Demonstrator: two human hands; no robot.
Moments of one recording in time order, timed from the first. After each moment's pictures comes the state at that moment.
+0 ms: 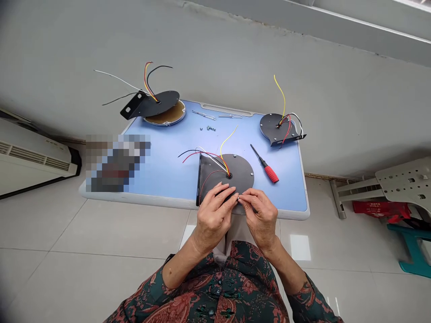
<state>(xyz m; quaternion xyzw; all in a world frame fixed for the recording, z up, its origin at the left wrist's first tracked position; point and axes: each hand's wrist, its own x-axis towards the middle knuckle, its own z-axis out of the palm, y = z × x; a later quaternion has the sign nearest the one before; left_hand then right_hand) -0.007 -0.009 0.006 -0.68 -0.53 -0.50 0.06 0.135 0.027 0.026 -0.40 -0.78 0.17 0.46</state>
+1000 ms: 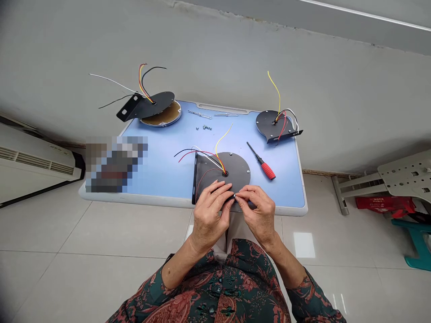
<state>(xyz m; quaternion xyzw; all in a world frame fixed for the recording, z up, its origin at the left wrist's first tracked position) -0.002 -0.013 0.014 -0.67 -0.56 -0.50 0.03 0.137 0.029 0.029 -0.41 -0.75 0.25 0.46</state>
